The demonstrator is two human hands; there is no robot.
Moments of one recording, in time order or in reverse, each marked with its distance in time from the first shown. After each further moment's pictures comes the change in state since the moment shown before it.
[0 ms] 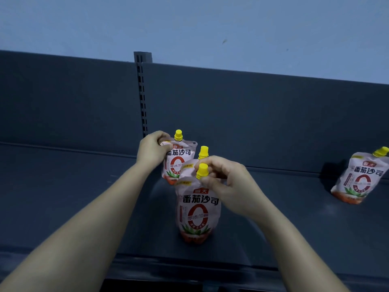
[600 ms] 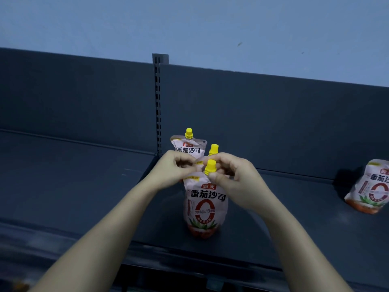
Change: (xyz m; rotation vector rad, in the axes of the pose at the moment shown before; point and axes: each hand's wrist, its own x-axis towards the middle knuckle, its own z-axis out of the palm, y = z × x) left_hand -0.076 0.016 -0.009 -0.295 -0.390 0.223; right_hand 0.004 0.004 0.000 0.056 -0.016 0.036
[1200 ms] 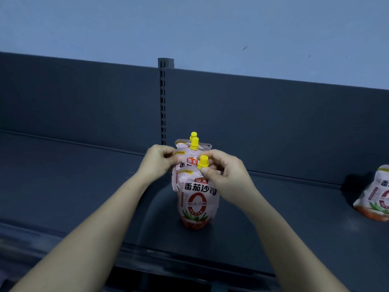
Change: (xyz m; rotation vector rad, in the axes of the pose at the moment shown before) left_hand 0.016 -0.019 -0.037 0.158 0.277 -0.185; right_hand 0.027 0.001 0.022 0.035 0.079 0.001
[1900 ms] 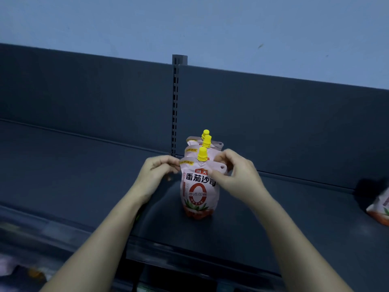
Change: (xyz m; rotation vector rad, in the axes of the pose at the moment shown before) left_hand -0.056 -0.007 -0.021 -0.343 -0.004 0.005; right_hand 0.007 0.015 0.007 -0.284 0.041 0.067
